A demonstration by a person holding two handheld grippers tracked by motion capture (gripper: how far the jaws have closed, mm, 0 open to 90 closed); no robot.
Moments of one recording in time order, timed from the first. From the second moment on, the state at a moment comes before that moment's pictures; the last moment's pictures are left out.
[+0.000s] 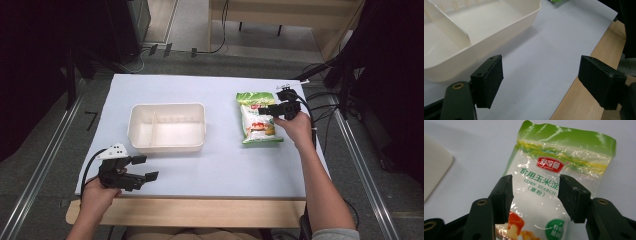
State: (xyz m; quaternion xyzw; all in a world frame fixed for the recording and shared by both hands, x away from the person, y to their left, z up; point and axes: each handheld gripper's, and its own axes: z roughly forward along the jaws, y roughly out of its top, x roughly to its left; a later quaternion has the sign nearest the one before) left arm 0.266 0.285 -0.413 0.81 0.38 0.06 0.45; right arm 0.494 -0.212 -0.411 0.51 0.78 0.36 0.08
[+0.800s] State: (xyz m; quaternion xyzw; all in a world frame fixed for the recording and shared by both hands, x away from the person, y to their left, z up) left arm 0.263 0.287 -0.415 0.81 0.38 0.06 0.44; right arm 0.534 -0.227 -0.449 0.58 0.75 0.30 0.07
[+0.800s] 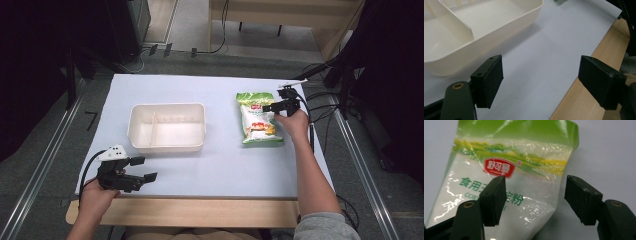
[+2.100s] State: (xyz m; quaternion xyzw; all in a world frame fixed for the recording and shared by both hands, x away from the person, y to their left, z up) left arm 0.265 0.288 -0.412 0.81 0.38 0.06 0.45; right arm 0.521 -0.211 -0.430 0.55 0.76 0.35 0.05
